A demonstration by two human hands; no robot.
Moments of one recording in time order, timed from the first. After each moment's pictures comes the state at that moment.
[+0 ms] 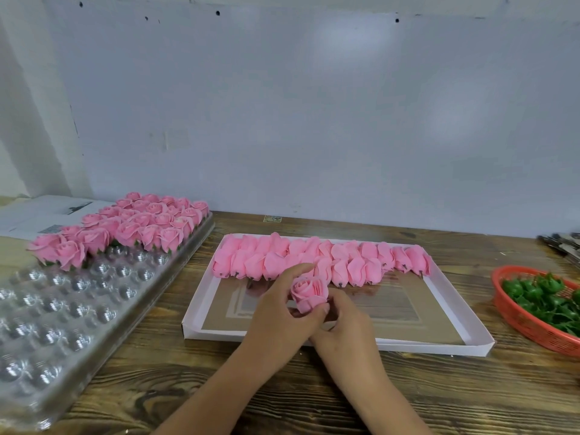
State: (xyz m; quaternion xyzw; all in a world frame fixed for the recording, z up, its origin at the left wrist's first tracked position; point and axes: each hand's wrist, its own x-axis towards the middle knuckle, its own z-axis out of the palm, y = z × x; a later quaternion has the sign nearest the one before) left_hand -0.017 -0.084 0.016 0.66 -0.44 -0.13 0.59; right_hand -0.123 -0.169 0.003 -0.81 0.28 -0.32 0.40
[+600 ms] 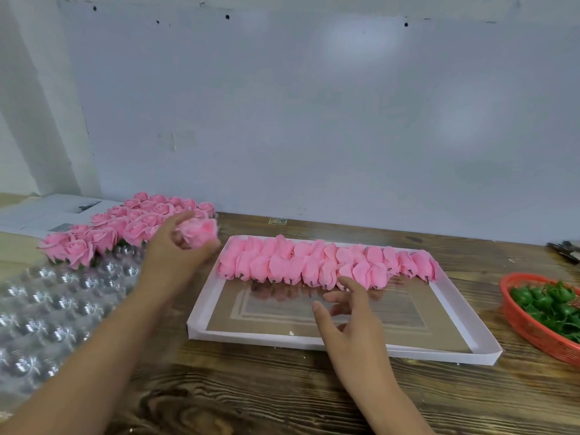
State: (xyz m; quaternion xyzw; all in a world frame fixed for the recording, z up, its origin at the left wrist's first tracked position) left_hand 0.121 -0.026 0.061 0.74 -0.25 0.02 0.62; right_hand -0.123 -0.173 0.000 -0.79 0.27 -0.38 0.39
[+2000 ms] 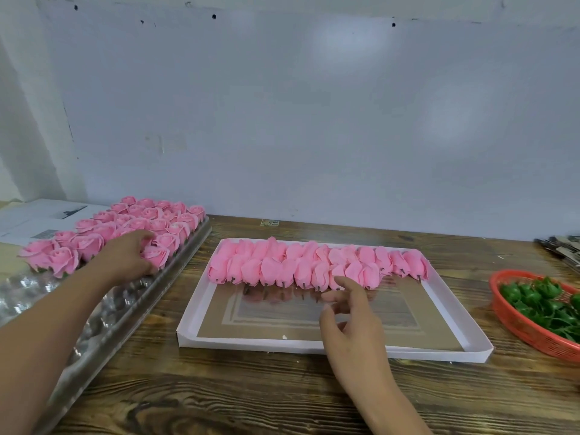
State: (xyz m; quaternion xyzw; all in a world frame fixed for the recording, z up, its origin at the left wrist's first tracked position) left_hand 0.229 -0.001 0.053 0.92 -0.27 -0.05 0.28; right_hand -0.128 -0.172 0.012 -0.78 0.29 -0.38 0.41
